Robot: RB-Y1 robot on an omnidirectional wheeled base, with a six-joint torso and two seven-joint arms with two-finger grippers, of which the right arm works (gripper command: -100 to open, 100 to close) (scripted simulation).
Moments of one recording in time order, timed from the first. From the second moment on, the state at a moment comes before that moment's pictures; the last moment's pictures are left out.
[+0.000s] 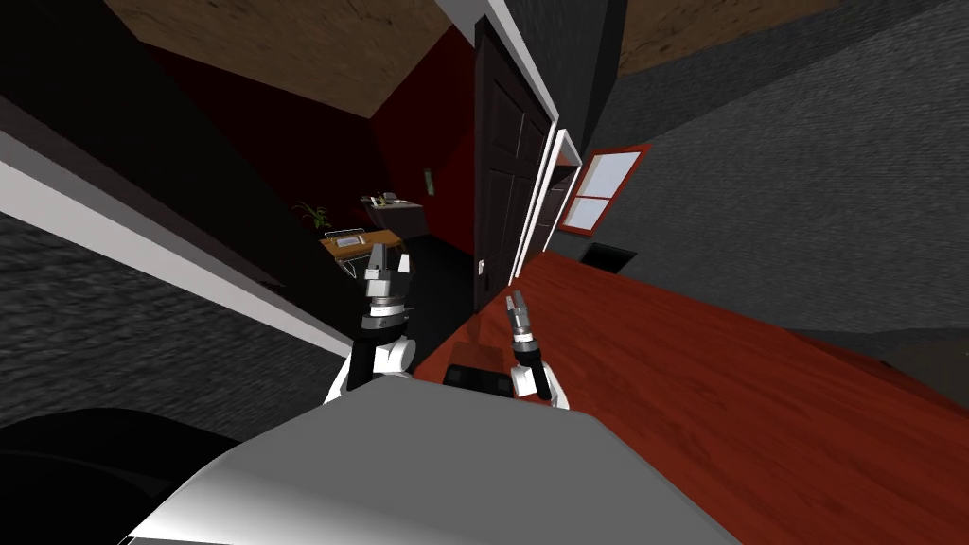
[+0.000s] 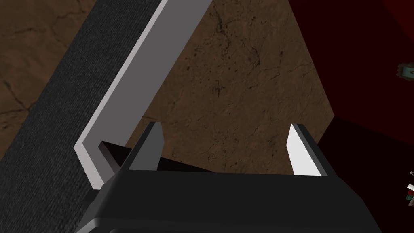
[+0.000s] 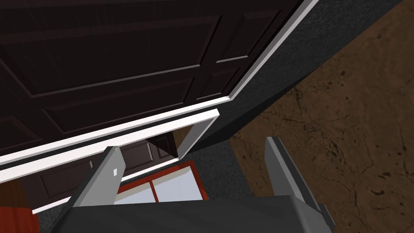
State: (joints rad) arm 0.30 -0.11 0.37 -1.74 0.06 -0.62 -0.03
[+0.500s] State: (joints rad) arm 0.25 -0.11 0.44 -1.63 0.06 -0.64 -0.04
